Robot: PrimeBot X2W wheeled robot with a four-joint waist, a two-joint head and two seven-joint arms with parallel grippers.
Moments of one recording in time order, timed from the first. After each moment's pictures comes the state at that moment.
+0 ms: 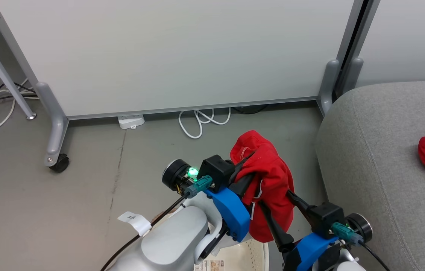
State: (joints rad) left arm -0.67 0.05 -1.05 0.67 -0.68 -0.04 -0.26; right arm -0.12 -0.05 0.28 0.24 0.09 0.13 -0.04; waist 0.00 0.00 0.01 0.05
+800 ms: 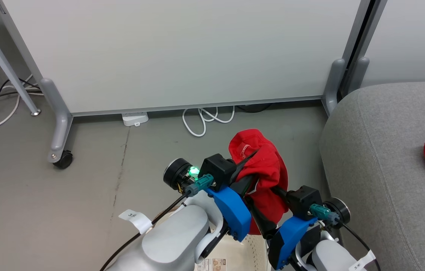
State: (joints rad) left arm -0.68 0.05 -1.07 0.67 -0.70 -0.04 -0.26; right arm -0.33 -0.05 0.41 0.55 0.18 0.13 -0.13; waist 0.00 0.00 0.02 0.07
